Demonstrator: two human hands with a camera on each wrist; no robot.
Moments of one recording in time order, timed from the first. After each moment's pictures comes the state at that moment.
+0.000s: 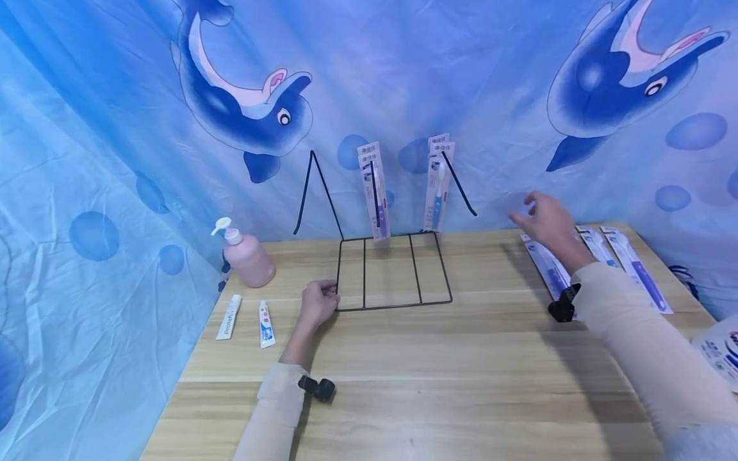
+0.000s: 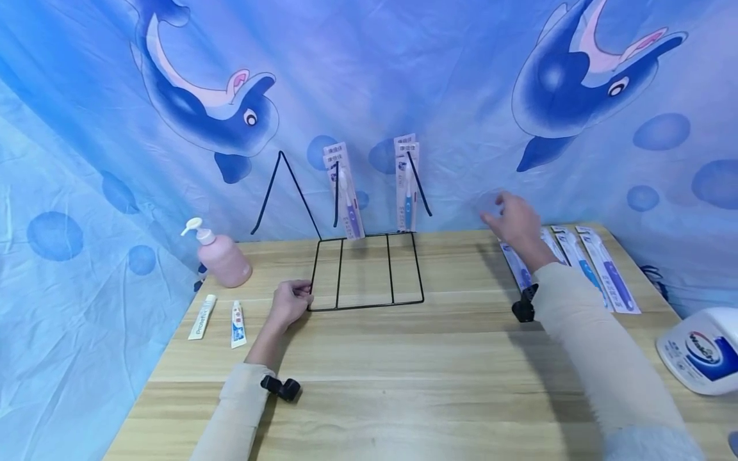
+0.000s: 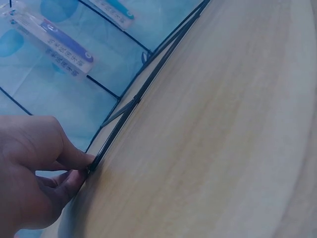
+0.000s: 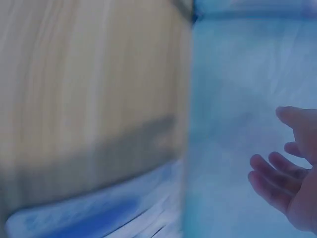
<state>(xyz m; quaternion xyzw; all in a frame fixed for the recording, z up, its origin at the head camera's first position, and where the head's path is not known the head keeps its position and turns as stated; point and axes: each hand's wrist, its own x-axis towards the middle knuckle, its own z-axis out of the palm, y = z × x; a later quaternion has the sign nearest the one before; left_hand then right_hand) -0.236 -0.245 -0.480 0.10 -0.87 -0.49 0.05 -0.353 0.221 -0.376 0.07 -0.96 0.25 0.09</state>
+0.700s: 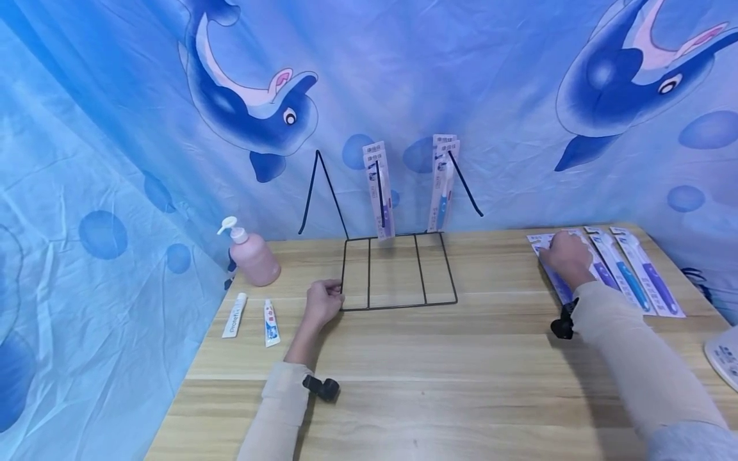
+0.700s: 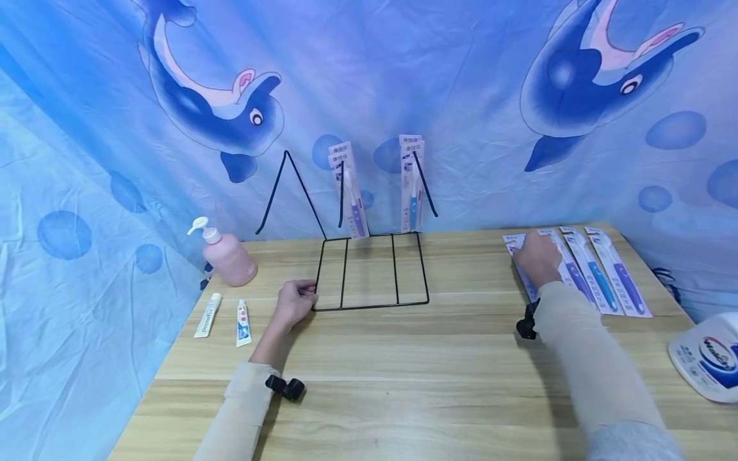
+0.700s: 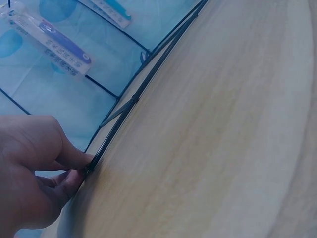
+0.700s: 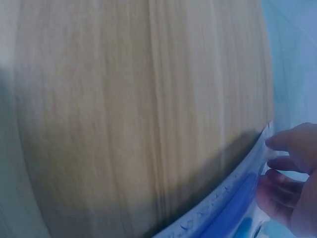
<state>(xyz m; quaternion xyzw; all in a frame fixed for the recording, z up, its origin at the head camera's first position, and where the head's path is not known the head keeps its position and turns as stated) -0.235 -0.246 -0.481 0.08 -0.87 -0.48 0.07 -0.356 0.261 -0.453 -0.03 -0.98 0.18 0.01</state>
